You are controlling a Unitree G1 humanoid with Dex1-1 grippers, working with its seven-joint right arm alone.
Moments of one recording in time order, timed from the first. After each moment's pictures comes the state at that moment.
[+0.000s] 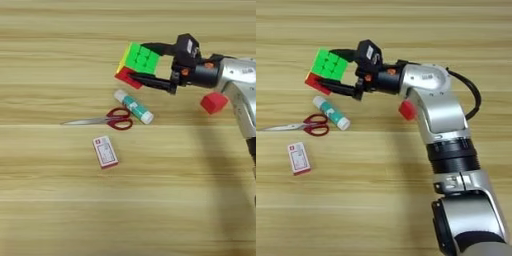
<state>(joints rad) -0.56 -0.44 0.04 0.13 0.26 0.09 1.21</state>
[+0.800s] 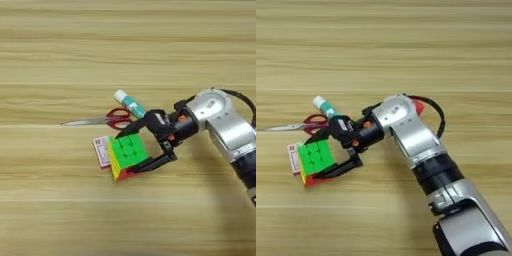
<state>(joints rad) -0.49 -0.45 0.38 0.27 0.17 -0.01 1.61</state>
